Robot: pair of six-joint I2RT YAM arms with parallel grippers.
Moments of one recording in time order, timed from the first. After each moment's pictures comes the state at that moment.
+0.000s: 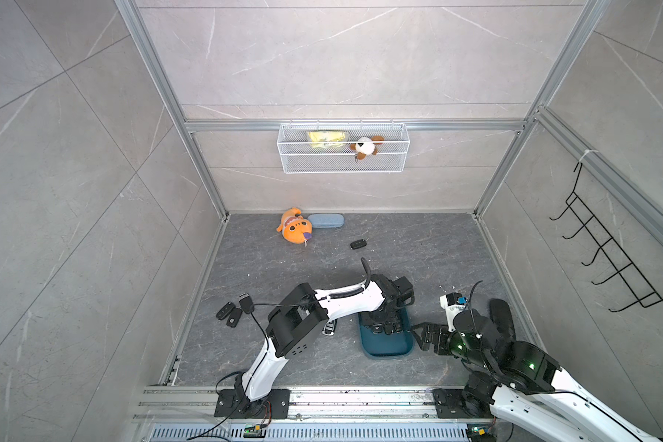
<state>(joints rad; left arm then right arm) -1.09 2.13 1.66 -0.98 -0.06 -1.12 0.82 0.52 0.65 -0.91 0.13 0.79</state>
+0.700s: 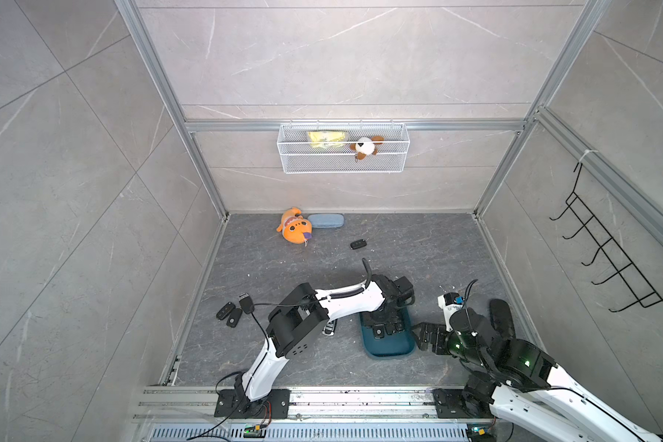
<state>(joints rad) -1.09 2.13 1.66 -0.97 -0.04 -1.11 0.82 0.55 0.65 -0.91 0.13 0.79</state>
